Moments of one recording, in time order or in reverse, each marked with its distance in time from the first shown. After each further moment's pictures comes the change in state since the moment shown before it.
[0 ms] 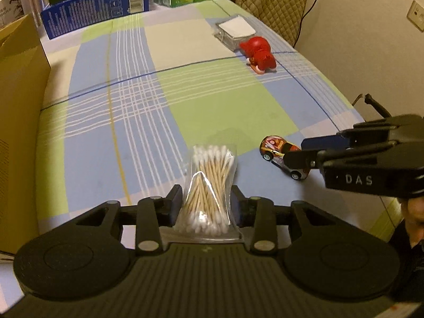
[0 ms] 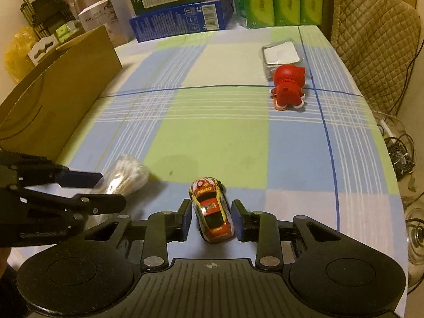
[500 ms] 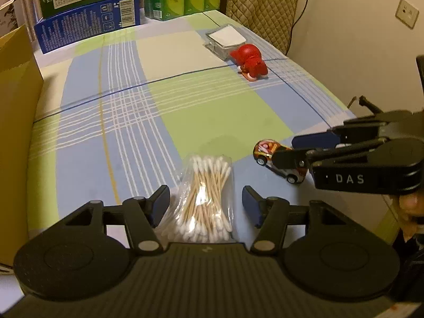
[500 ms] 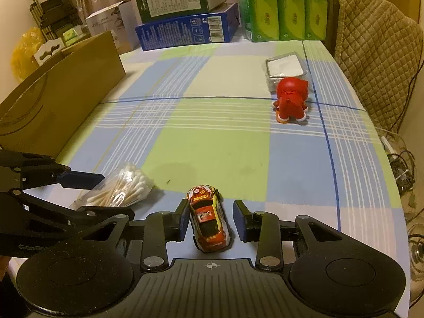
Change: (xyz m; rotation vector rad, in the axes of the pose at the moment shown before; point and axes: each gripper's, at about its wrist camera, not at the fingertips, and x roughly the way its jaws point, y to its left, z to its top) left arm 0.009 -0.003 -0.008 0.043 -0.067 -0.014; right arm 0.006 0.001 -0.001 -0.057 -0.045 -0.021
